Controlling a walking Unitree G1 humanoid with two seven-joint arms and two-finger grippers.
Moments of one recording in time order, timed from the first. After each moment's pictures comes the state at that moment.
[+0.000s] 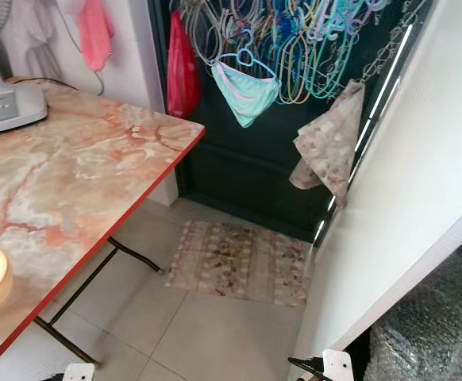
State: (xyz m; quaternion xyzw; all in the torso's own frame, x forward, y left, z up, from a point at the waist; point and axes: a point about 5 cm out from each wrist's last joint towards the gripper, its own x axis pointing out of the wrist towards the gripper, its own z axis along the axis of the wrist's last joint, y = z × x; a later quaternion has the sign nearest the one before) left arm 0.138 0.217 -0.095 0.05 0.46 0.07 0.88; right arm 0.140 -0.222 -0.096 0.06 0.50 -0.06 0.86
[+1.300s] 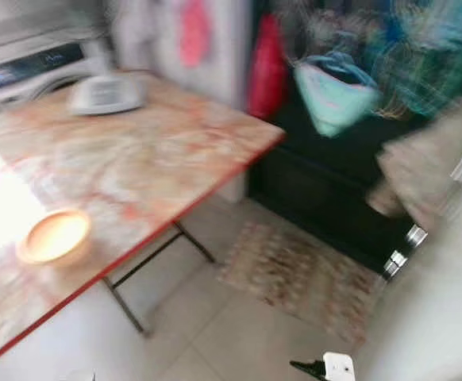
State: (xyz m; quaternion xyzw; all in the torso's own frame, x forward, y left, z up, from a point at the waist) left arm 0.132 0.215 -0.099 0.03 0.49 0.08 0.87; right arm 0.136 -0.223 -0.096 0.06 0.50 -0.05 0.86
